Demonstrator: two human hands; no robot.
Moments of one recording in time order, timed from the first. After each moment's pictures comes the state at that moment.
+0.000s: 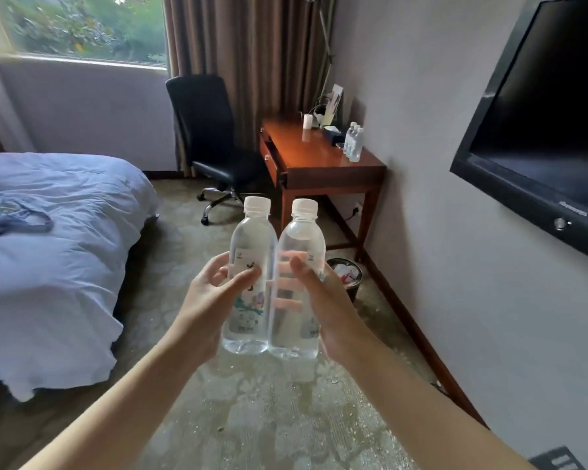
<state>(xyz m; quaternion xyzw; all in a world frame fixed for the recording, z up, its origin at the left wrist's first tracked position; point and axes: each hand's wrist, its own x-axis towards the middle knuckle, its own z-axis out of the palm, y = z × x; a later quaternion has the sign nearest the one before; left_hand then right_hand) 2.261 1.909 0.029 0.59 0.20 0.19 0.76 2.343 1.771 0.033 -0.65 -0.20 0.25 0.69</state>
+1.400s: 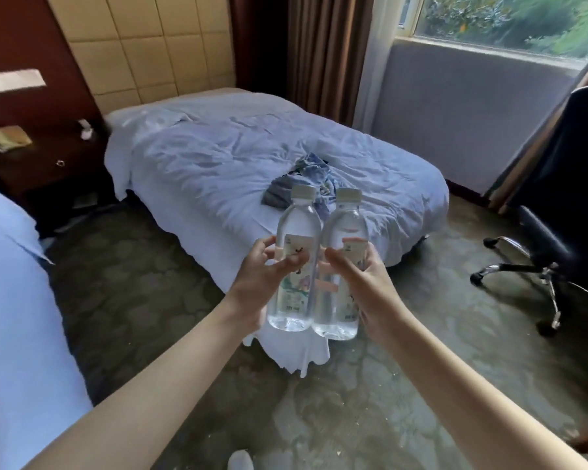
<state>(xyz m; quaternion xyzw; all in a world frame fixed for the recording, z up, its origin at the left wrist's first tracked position) 2.216 2.415 -0.013 0.43 0.47 0.48 0.61 2.375 2.386 0.006 -0.52 -0.44 0.53 0.51</state>
